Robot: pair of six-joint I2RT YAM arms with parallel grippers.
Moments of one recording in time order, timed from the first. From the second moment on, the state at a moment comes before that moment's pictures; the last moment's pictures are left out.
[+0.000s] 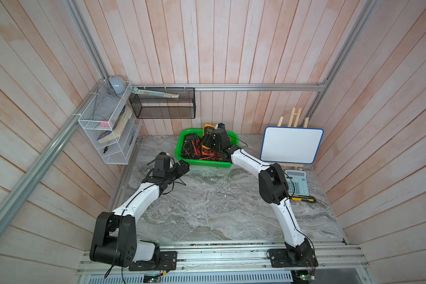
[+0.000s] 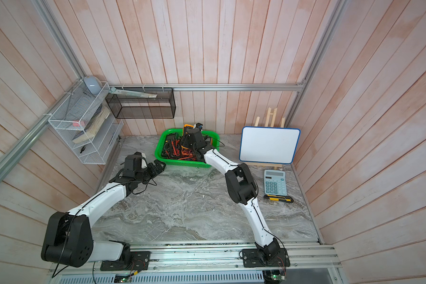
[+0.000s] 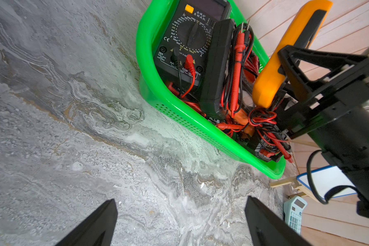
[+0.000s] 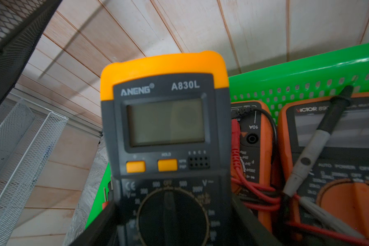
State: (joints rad) left arm -0.17 1.38 0.84 -0.13 0.21 -0.71; right arm 0.64 2.40 2.07 -0.09 0.08 0.73
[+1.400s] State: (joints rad) left arm -0.17 1.17 0.93 -0.22 0.03 -0.52; right arm 0.66 1.77 1.43 0.07 0.03 0.61
